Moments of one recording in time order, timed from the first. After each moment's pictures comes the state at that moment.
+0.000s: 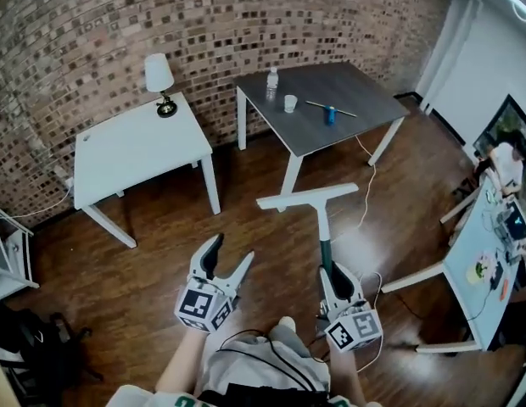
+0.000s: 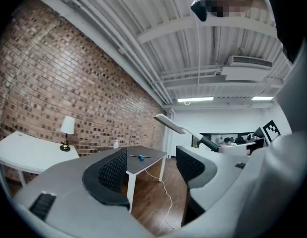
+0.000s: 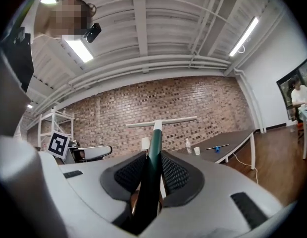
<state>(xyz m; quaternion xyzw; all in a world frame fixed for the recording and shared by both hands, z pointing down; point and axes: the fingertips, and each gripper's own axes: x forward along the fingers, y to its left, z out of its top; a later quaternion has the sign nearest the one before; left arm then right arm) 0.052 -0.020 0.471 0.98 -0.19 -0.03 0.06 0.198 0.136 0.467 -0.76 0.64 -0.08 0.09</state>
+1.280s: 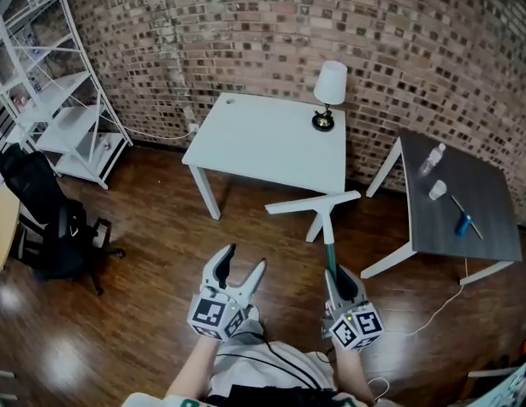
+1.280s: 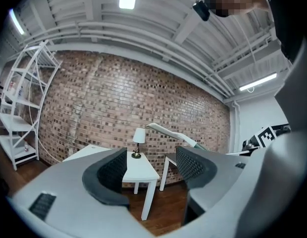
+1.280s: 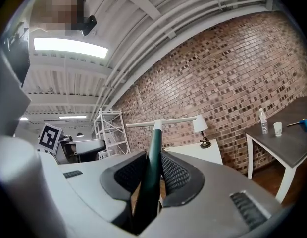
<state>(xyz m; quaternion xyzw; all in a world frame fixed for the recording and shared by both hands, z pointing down) -0.094 -0.193 0.502 0.84 -0.54 -0.02 0.06 0.107 -0.192 0.529 -0.47 0.87 -0.15 0.05</state>
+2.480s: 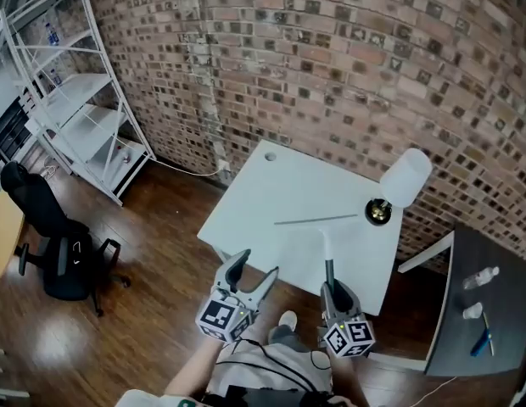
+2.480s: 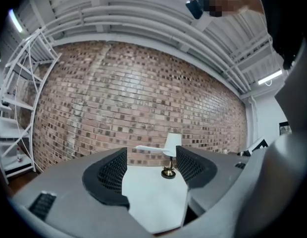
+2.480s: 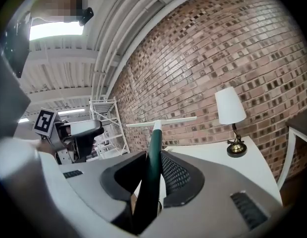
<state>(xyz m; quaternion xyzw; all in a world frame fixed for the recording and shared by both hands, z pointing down) -0.224 -0.604 0.499 0.81 -0.58 -0.04 0.07 -0.043 -0.627 0.577 -0.43 0.89 -0.18 0.00</state>
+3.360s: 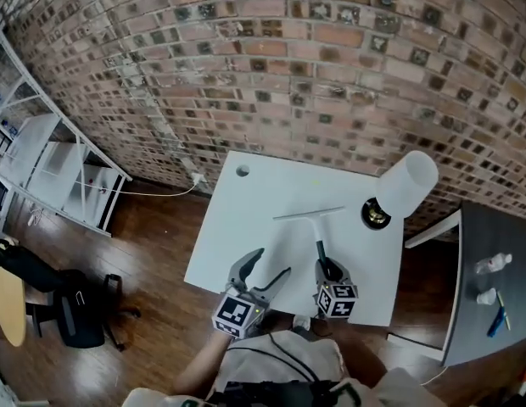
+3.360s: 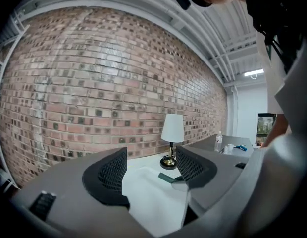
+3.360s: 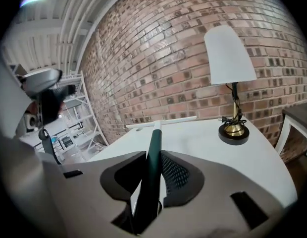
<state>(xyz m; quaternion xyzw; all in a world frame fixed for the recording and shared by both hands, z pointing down) -0.186 -0.800 0.544 0.88 -0.47 0.07 0.09 -0.058 -0.843 0.734 -0.50 0.82 -0.26 -0.13</state>
